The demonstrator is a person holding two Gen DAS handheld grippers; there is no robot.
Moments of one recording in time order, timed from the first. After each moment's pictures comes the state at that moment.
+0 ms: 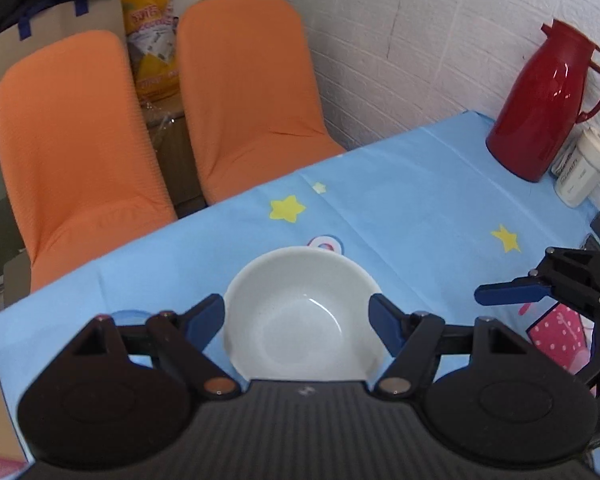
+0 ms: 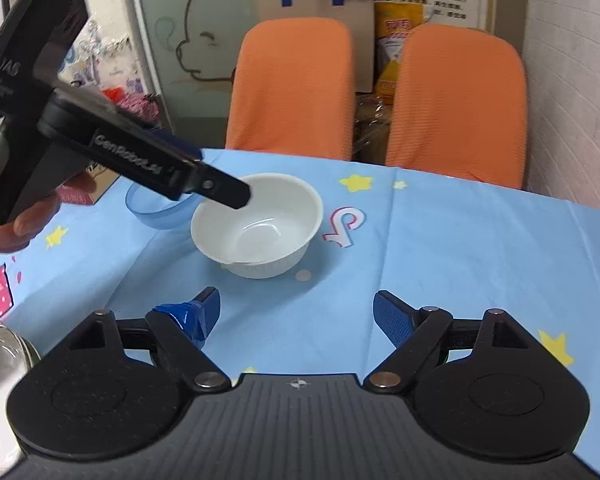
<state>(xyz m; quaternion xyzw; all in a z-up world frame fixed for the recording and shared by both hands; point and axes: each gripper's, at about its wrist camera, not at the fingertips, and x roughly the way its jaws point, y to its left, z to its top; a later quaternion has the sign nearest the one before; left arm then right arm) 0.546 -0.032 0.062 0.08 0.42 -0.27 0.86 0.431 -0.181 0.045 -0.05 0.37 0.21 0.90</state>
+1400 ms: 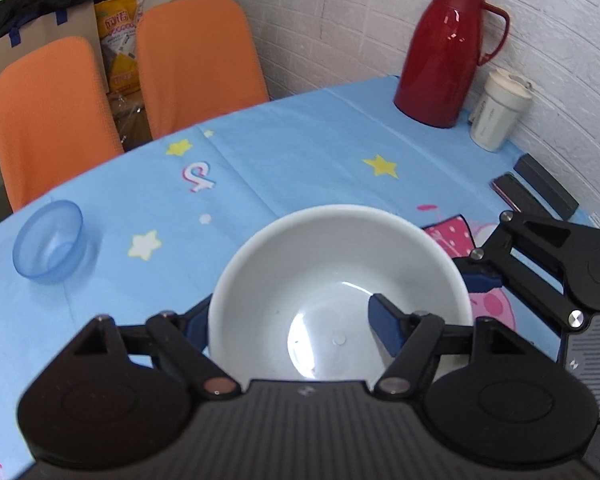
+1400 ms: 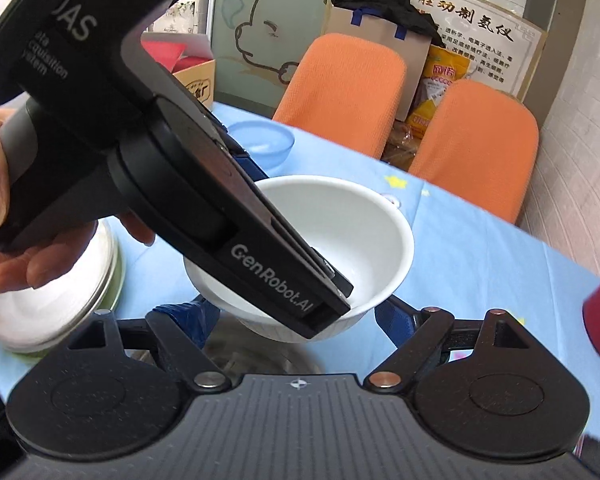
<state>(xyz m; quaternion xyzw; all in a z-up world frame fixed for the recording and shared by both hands) 0.346 -0.092 0.075 0.09 0.42 -0.28 0.86 0.285 -0.170 0.079 -0.17 0.33 0.23 0.90</state>
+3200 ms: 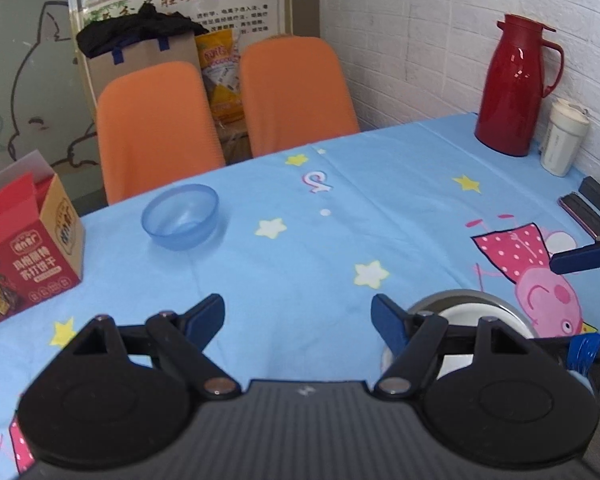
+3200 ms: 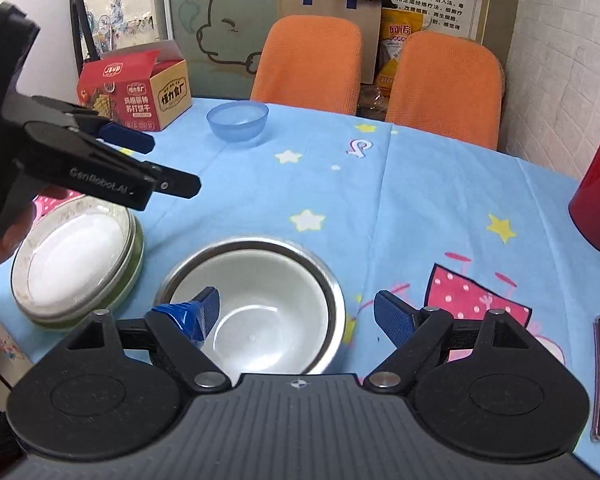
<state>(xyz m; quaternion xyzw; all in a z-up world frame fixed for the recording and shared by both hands) 0.298 -0.007 0.083 0.09 0.34 -0.15 0.92 0.259 -0.207 0.074 -0.08 0.36 0.19 0.91</state>
